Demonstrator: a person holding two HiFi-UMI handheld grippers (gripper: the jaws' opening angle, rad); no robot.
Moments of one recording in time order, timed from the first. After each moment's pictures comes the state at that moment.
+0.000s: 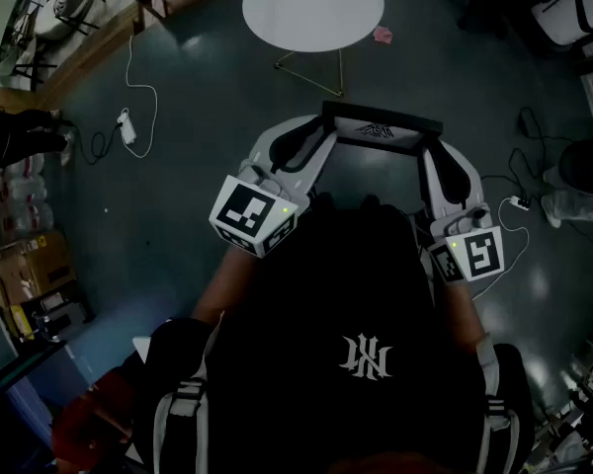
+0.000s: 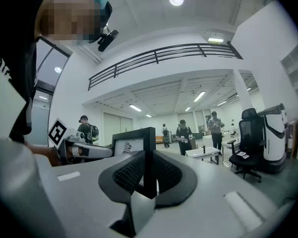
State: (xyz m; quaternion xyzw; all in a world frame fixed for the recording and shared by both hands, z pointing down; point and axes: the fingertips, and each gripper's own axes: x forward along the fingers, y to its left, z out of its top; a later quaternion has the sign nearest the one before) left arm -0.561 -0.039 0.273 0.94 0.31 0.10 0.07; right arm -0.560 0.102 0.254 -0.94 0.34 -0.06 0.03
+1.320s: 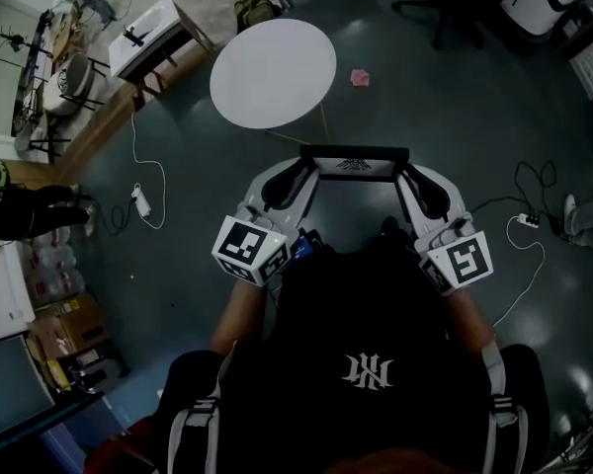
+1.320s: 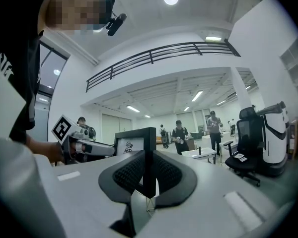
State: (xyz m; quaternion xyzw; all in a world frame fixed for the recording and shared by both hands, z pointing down) left arm -0.441 0.090 0.272 0.94 0.31 0.14 0.04; right arm -0.445 0.232 0.262 -0.93 0.36 -0.06 0.03
